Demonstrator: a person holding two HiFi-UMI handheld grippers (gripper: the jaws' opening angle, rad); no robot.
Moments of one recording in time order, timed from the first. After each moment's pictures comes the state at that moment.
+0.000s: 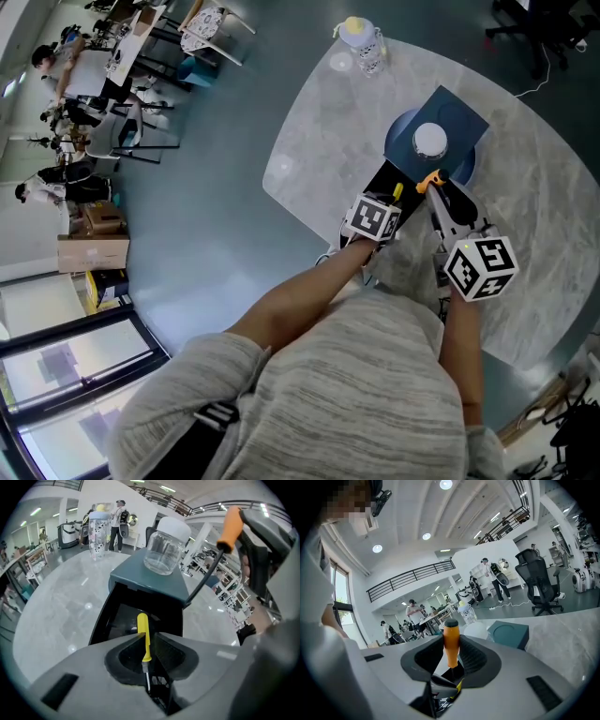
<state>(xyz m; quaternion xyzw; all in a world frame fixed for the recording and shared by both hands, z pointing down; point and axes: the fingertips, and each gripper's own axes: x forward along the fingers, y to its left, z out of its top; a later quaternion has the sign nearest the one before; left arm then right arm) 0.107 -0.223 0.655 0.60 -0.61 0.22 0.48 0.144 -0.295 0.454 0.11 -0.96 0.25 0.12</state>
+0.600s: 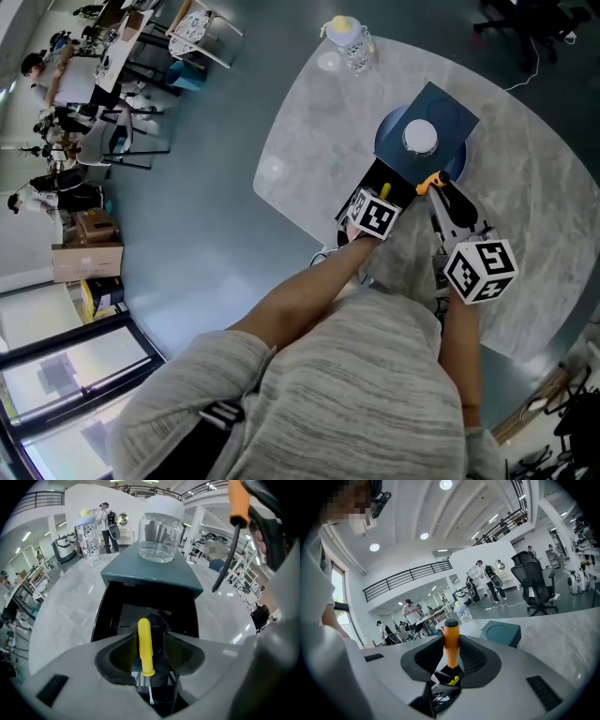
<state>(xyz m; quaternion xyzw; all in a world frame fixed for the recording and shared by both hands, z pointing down) 0.107 -0.219 0.689 0.58 -0.60 0.31 0.46 0.160 -0.297 0.455 0.13 -0.95 0.24 0.13</state>
